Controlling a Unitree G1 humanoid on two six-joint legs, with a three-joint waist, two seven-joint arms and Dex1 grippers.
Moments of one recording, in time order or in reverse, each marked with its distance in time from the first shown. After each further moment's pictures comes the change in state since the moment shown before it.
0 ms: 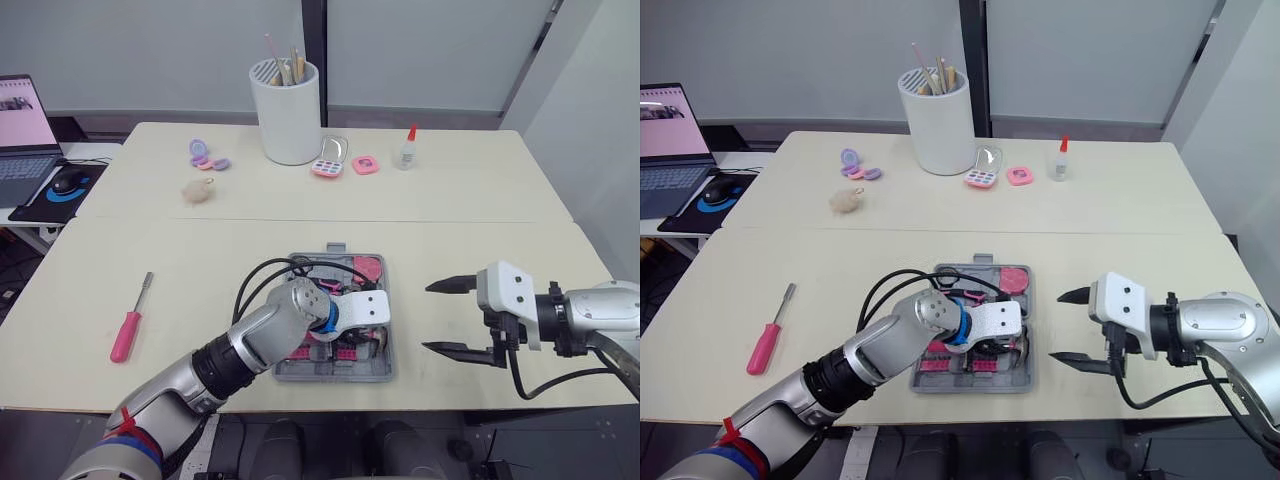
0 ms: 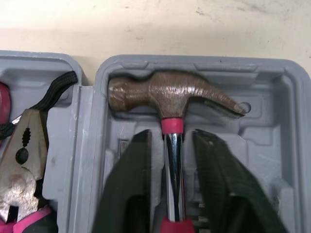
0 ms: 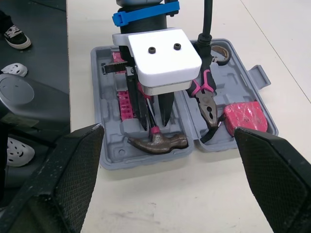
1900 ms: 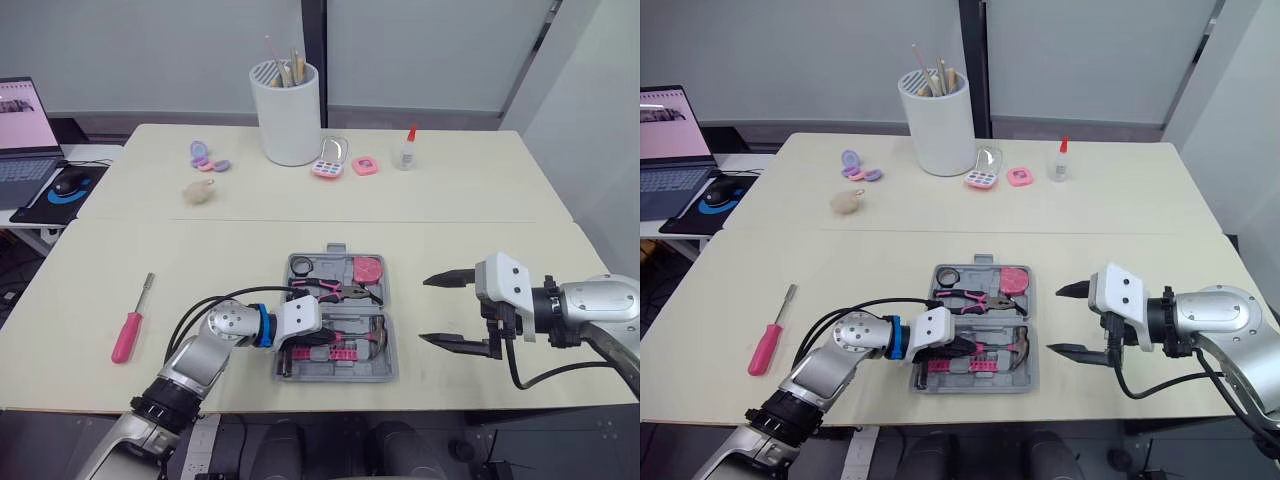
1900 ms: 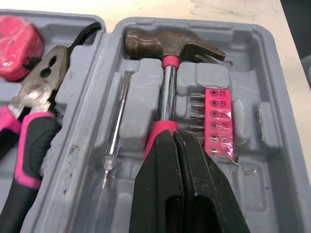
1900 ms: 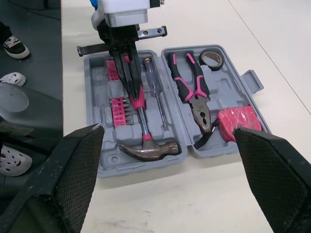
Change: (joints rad) left arm 0.360 0.110 0.460 0.211 -0.196 -0.656 -0.167; right arm -0.057 0.047 0.026 0.104 -0.002 -0.026 0.007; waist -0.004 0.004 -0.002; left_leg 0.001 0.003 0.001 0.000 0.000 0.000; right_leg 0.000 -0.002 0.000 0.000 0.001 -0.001
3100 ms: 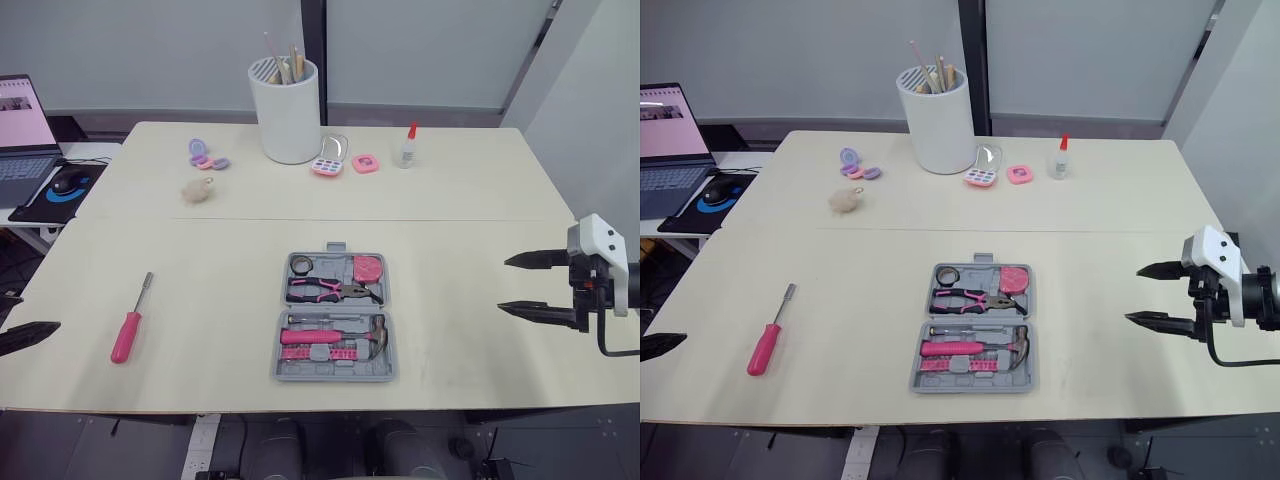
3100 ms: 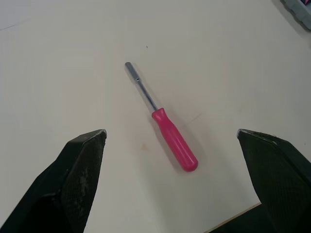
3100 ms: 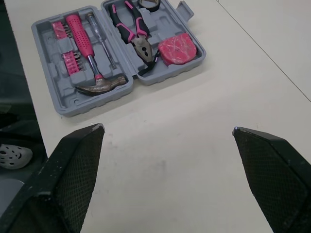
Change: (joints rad) left arm 0.411 0.638 1.001 0.432 -0.231 0.196 -0.258; right arm 0.042 -0.197 -0.233 0.337 0.020 -0.033 0.237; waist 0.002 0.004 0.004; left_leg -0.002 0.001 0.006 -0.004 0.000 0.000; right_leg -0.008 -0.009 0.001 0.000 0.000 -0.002
